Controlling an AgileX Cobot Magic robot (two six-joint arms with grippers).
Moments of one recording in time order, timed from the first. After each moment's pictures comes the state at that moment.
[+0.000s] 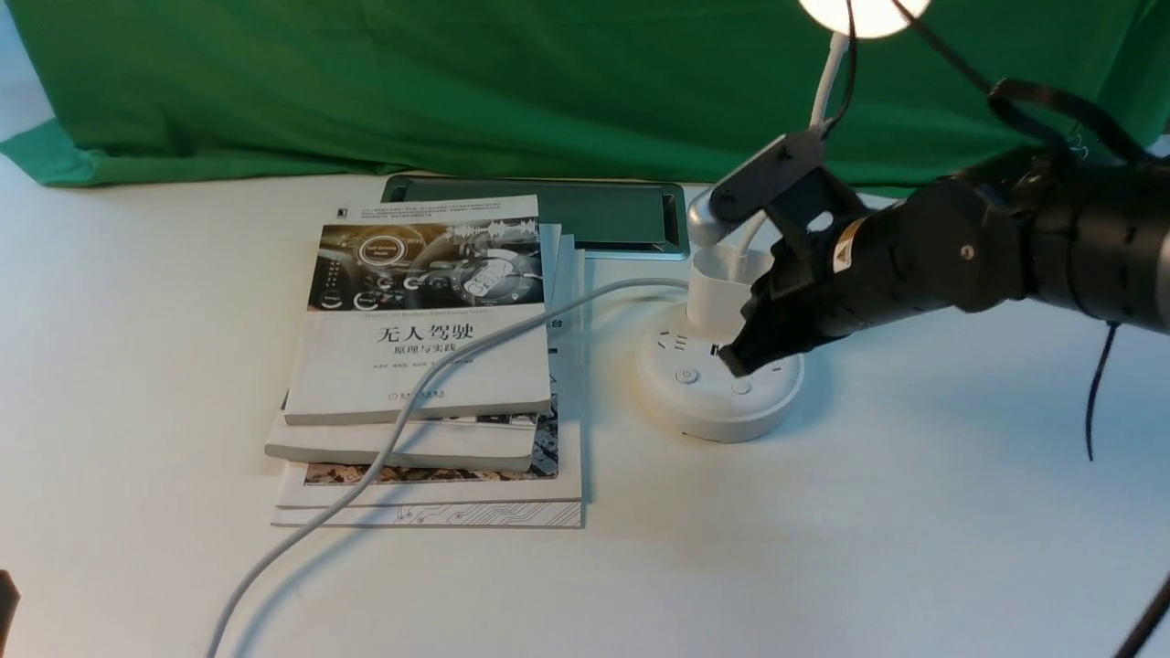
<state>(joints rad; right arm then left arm) 0.50 1.77 -1.24 0.01 0.40 -0.28 0.01 0.00 0.01 -0.05 0.22 0.08</state>
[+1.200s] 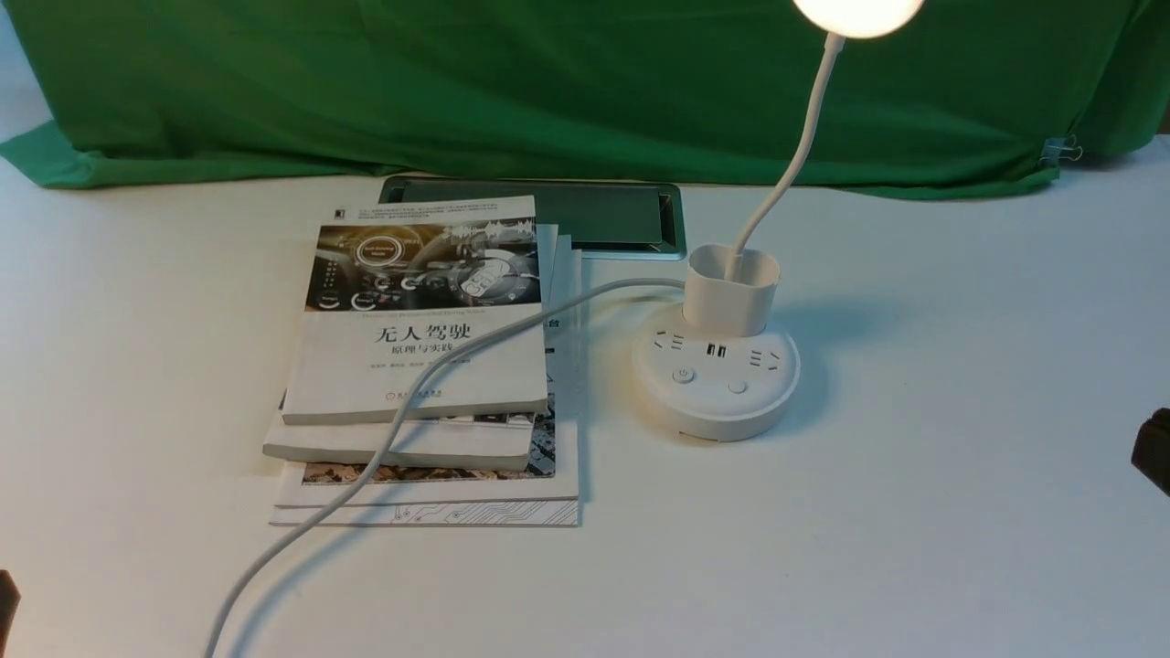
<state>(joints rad) 0.55 0.44 -0.45 0.01 0.28 -0.07 0.01 0.00 0.01 -0.05 0.22 0.08</state>
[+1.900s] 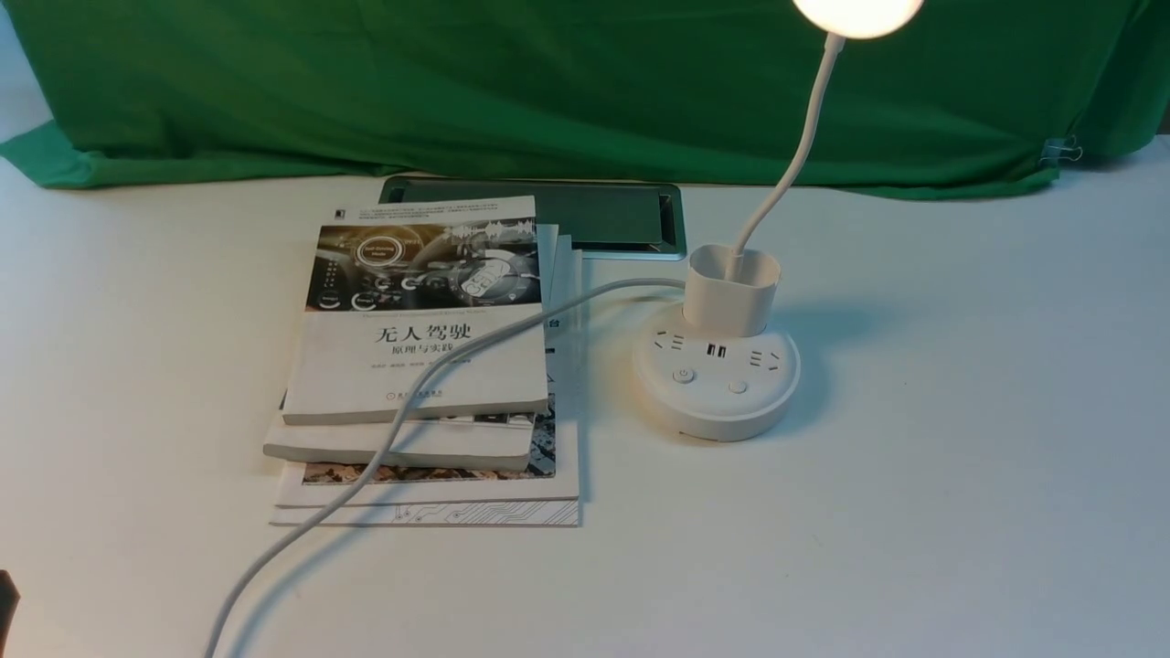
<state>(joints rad) 0.05 0.08 0.01 -0.01 -0.09 0.08 0.01 0.00 0.01 -0.05 0.22 0.08</state>
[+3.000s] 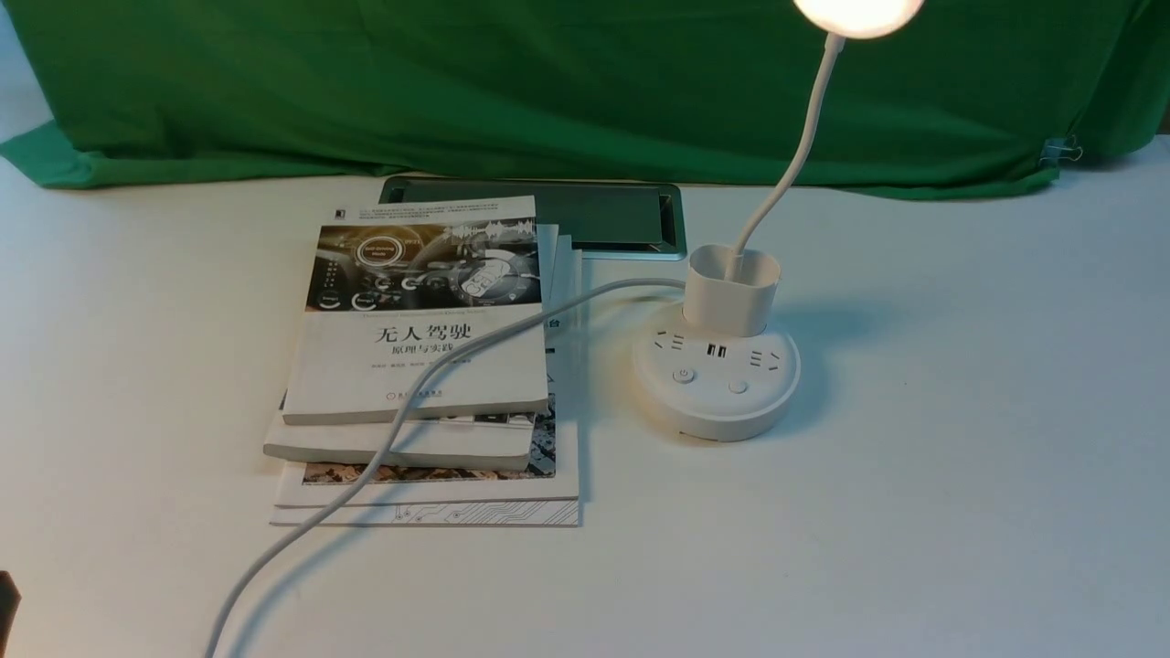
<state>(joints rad) -0.02 0.00 0.01 -0.04 0.22 0.07 0.01 0.00 0.01 -0.05 0.22 0.08</state>
